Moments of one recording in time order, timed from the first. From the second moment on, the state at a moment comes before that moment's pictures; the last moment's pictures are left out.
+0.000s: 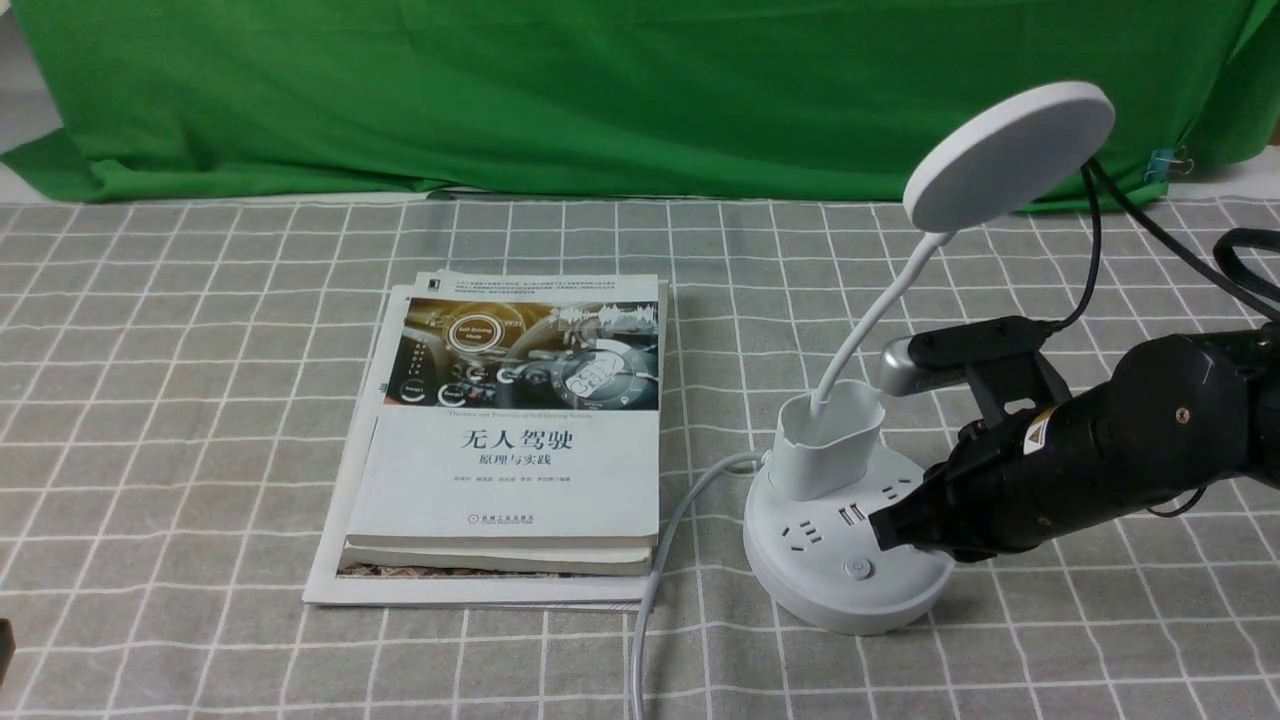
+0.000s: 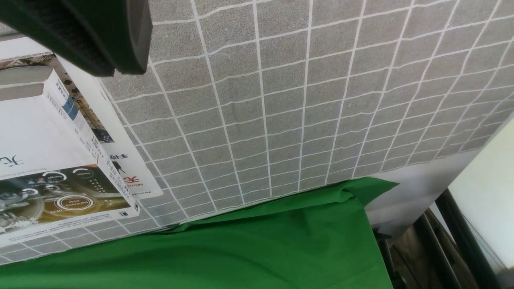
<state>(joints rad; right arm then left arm) 0.41 1.68 -0.88 0.19 0.41 -0.13 0.02 0.00 0.01 0.06 0.23 0.22</state>
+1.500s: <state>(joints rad) 0.41 1.64 -0.88 0.19 0.40 -0.11 0.02 0.00 0.01 0.06 0.23 0.22</state>
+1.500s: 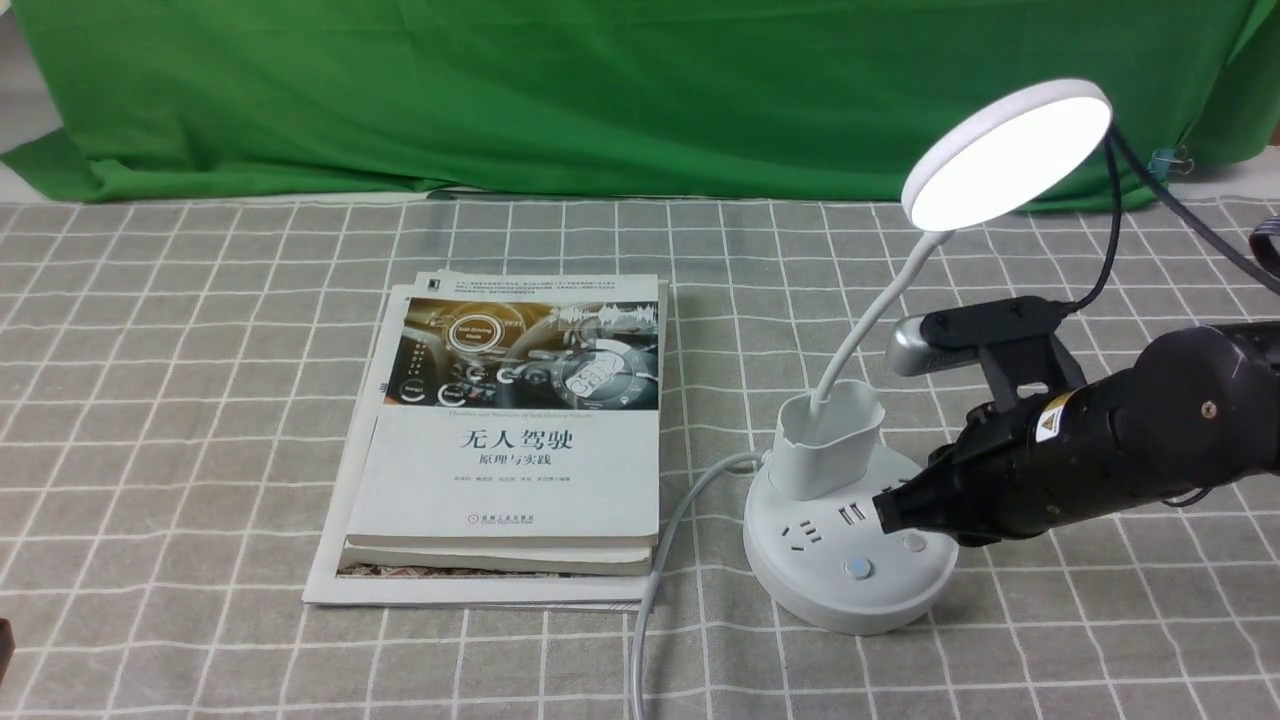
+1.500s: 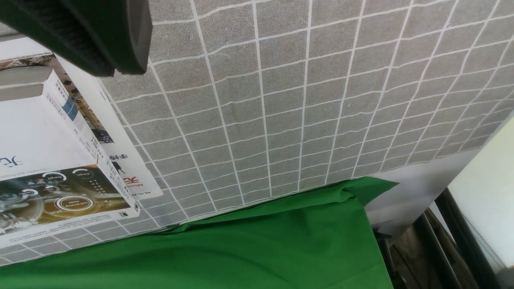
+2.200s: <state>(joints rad) 0.41 1.61 -0.88 0.22 0.42 -0.10 0.02 0.00 0.01 0.06 0.23 0.22</state>
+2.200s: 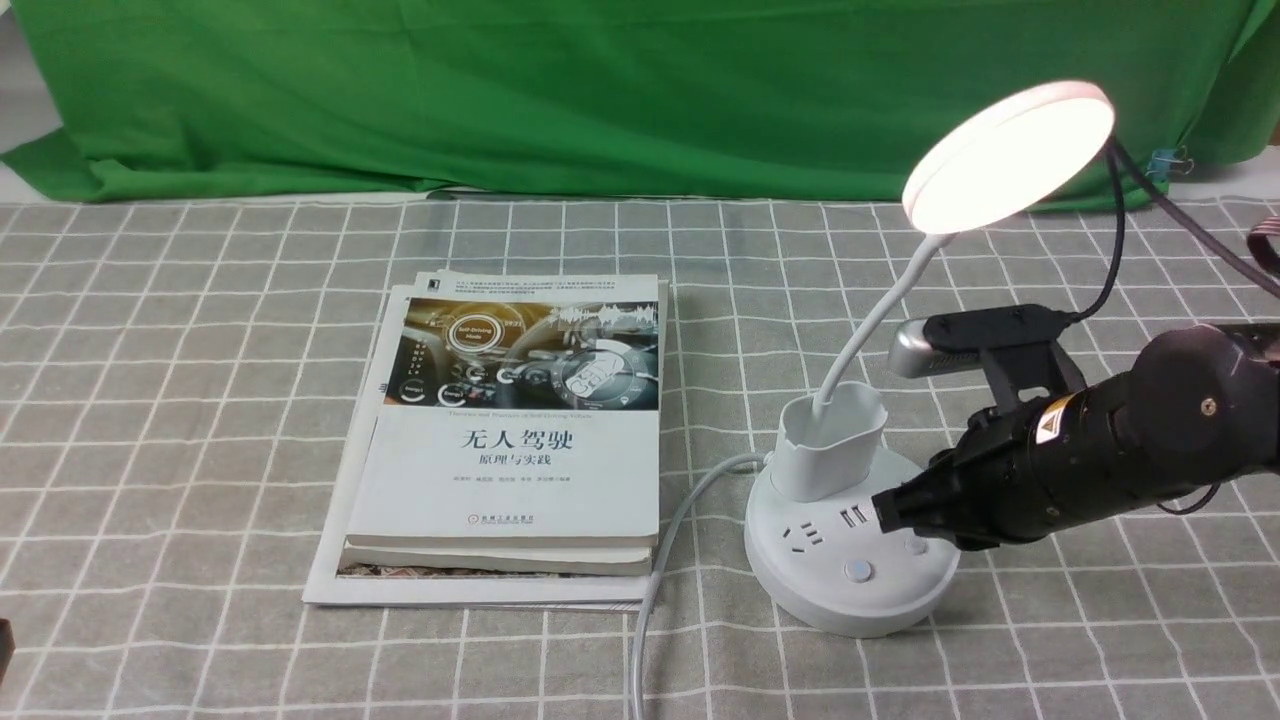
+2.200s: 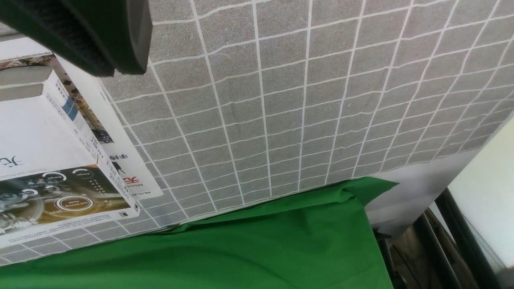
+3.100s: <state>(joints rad) 0.41 1.58 -0.88 0.22 0.50 -0.10 0.02 0.00 0.01 0.06 0.23 0.22</state>
